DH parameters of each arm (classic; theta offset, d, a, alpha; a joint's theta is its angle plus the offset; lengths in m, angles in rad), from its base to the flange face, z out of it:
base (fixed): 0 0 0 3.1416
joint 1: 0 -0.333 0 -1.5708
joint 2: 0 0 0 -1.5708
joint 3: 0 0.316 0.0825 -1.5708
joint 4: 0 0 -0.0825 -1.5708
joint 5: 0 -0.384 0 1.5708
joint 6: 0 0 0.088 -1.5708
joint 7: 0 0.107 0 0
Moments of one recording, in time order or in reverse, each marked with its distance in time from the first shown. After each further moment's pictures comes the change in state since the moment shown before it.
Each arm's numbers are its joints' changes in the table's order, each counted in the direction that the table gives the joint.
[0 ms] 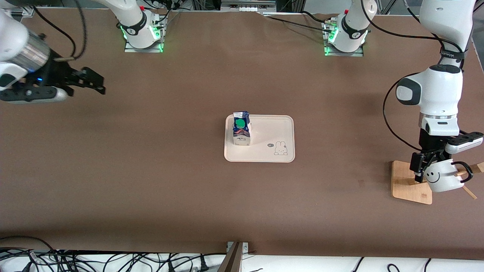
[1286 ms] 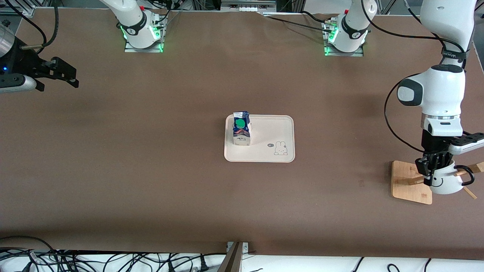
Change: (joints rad) left arm 0.004 -0.001 0.000 -0.019 0.000 0.000 0.001; right arm 0.248 0.019 0.221 -0.015 0.057 0.006 -0.073
